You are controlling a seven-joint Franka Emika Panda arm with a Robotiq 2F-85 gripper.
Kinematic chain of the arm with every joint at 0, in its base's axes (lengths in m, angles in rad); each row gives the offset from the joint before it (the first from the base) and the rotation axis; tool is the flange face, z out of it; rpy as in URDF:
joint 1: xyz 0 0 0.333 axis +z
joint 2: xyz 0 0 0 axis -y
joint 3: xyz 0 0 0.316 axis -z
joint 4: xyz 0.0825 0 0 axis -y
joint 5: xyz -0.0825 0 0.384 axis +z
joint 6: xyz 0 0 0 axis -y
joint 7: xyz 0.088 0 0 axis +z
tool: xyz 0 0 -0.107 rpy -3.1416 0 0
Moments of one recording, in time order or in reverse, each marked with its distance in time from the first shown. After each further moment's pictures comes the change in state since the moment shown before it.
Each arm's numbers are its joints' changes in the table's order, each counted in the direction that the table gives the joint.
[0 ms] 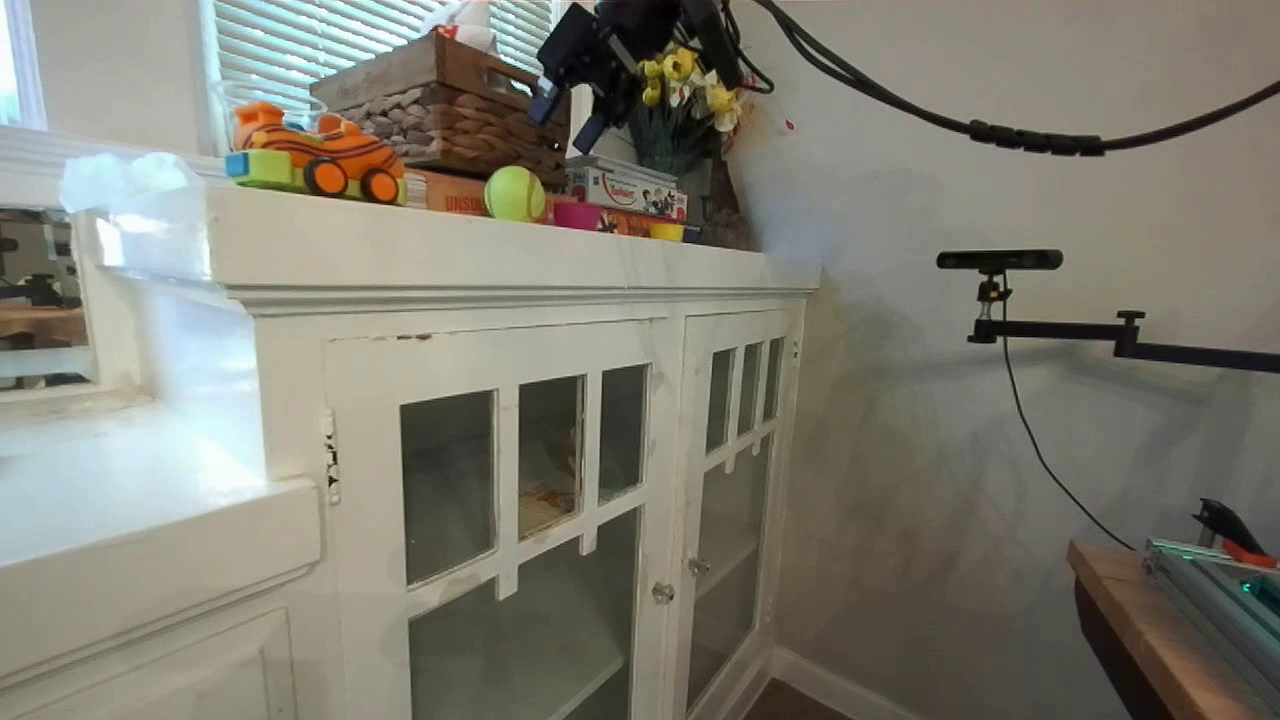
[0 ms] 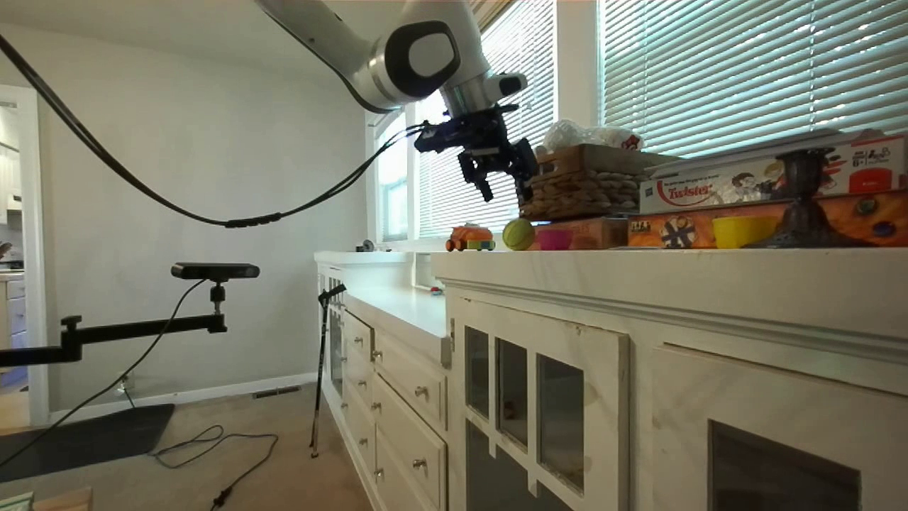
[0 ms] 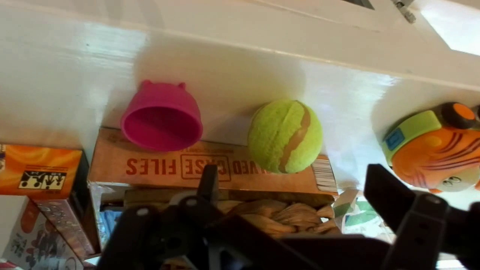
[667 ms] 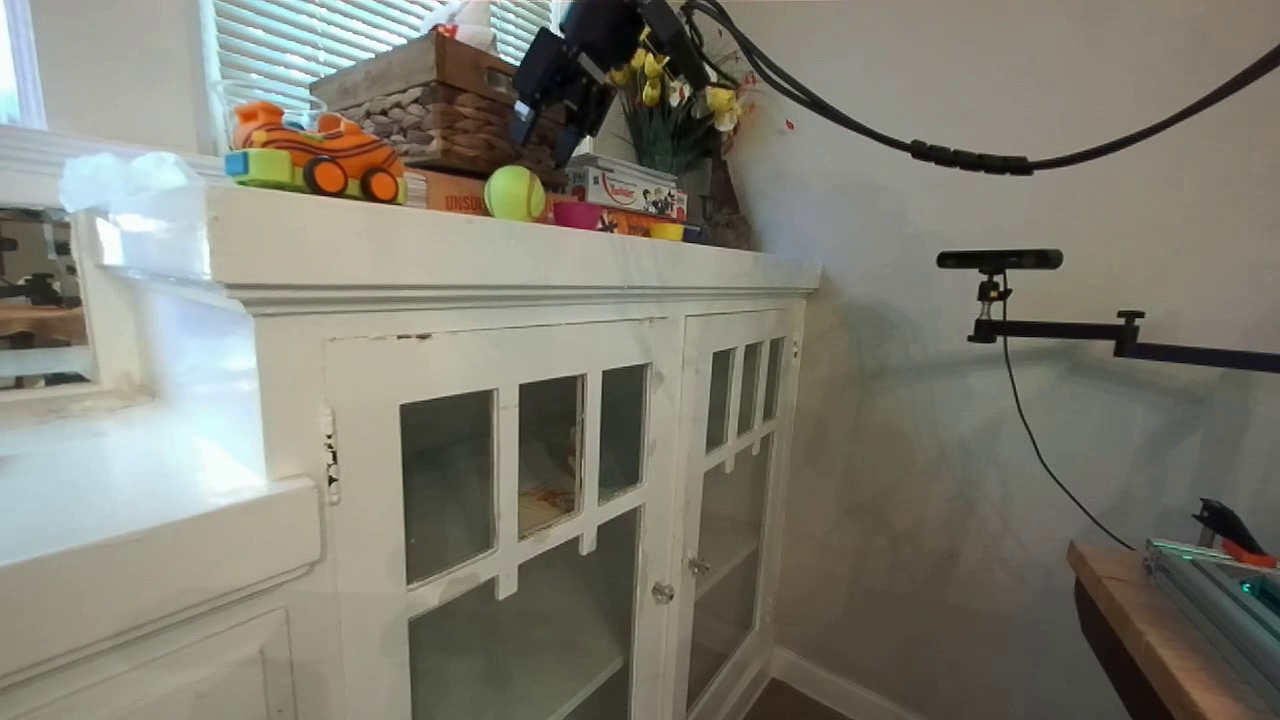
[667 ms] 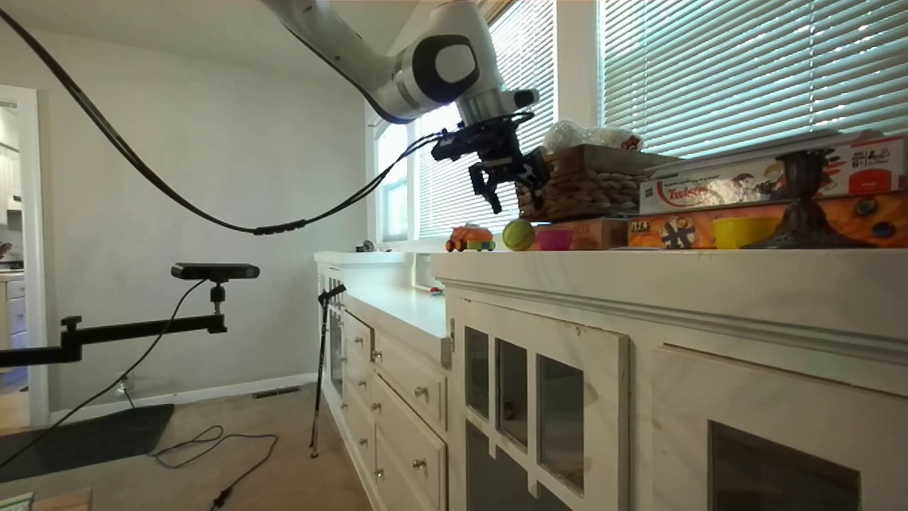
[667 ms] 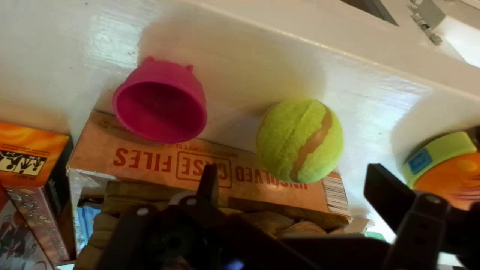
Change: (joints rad) arm -0.004 -0.123 -0.009 0.163 -0.104 -0.119 0.002
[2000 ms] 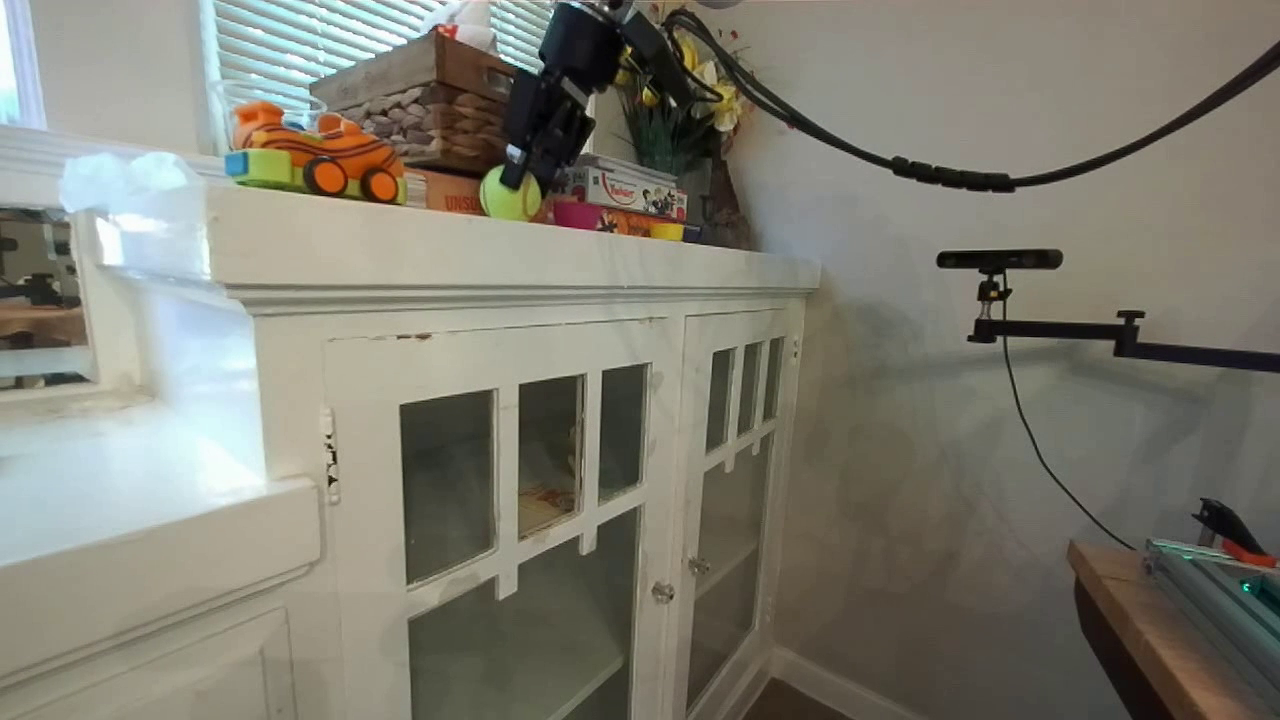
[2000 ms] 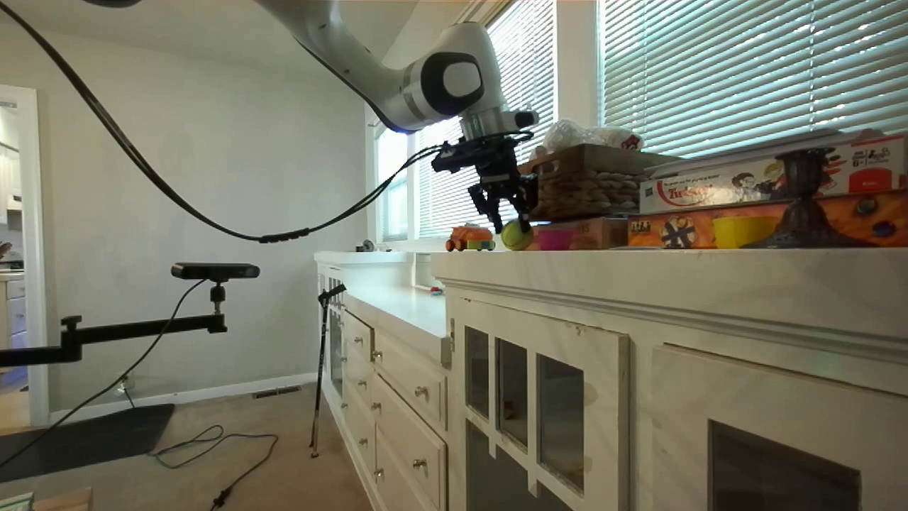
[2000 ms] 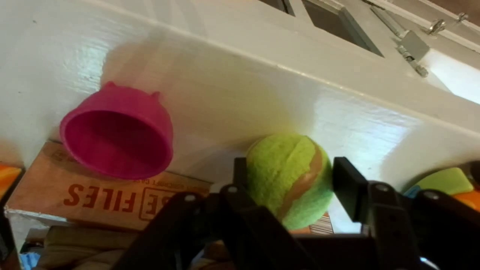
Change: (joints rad) arm 0.000 -0.068 -0.021 0.063 -0.005 -0.091 0.000
